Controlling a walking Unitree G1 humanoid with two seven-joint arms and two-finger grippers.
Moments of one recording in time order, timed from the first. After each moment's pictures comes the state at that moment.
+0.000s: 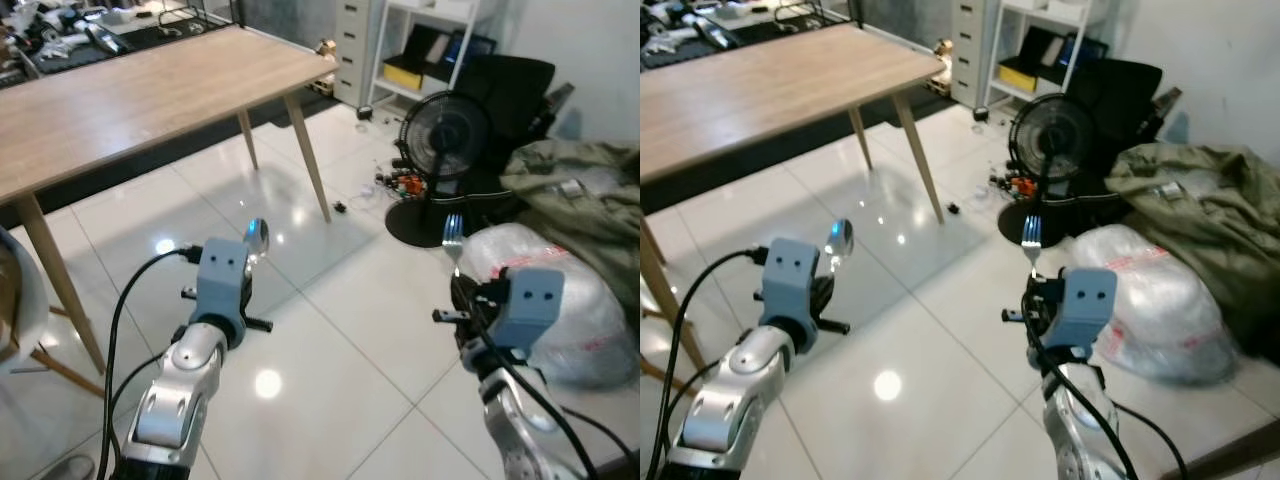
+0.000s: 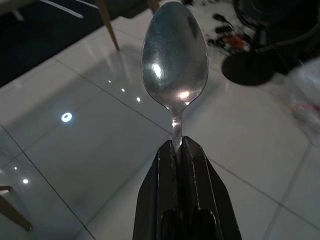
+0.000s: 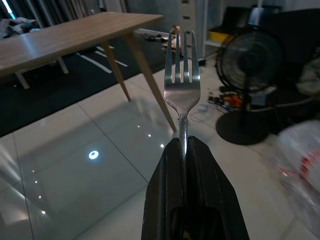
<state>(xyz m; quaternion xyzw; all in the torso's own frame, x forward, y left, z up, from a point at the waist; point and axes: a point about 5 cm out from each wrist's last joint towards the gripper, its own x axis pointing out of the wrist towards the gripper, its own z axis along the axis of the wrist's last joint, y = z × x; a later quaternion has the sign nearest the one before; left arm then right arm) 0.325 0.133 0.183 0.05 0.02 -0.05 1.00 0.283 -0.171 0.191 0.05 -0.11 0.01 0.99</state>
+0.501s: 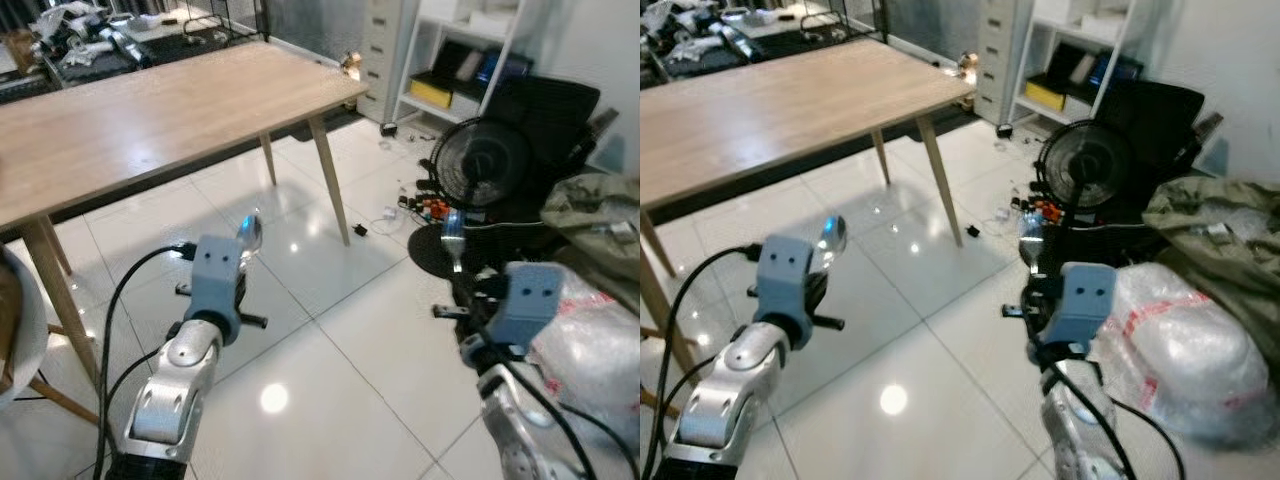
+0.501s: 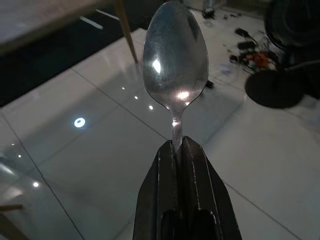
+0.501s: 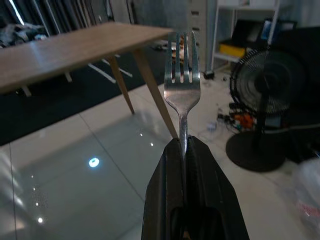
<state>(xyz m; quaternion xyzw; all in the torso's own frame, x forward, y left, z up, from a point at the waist) 0.327 0.136 0.186 0.05 0.01 -0.05 1.00 0.286 -0.175 0.194 0.05 -0.11 -0.01 0.99</state>
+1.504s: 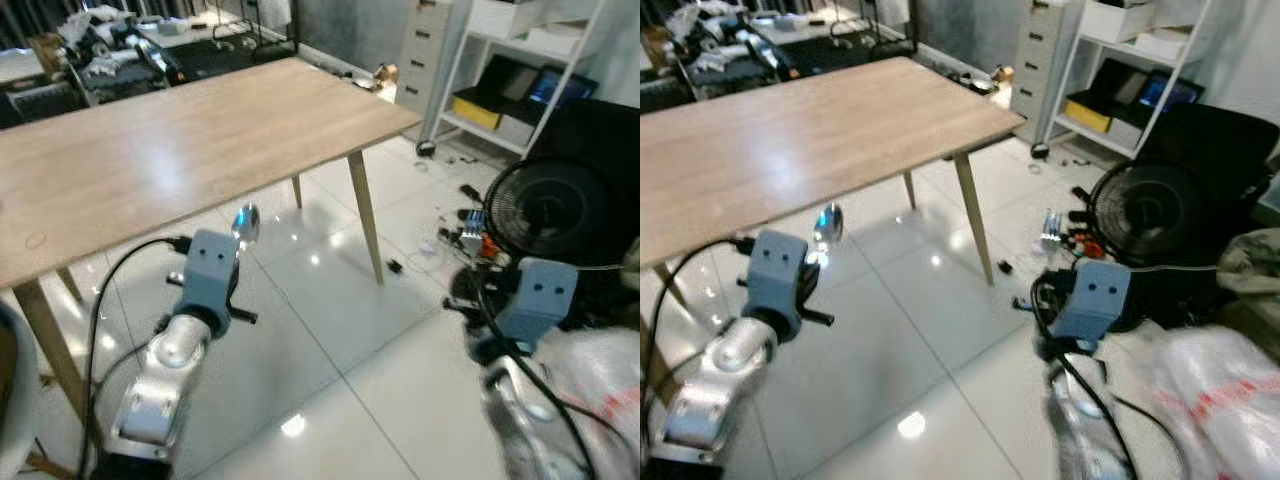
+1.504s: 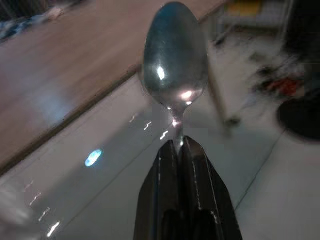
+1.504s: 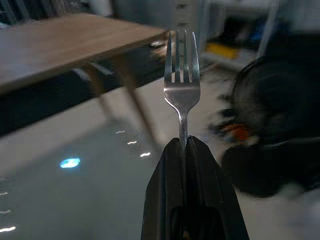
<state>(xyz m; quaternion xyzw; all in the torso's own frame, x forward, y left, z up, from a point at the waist) 0.328 0.129 0.209 0.10 -0.08 -0.12 0.98 0.294 -0.207 0.191 0.00 -0.11 -0.10 0.99</state>
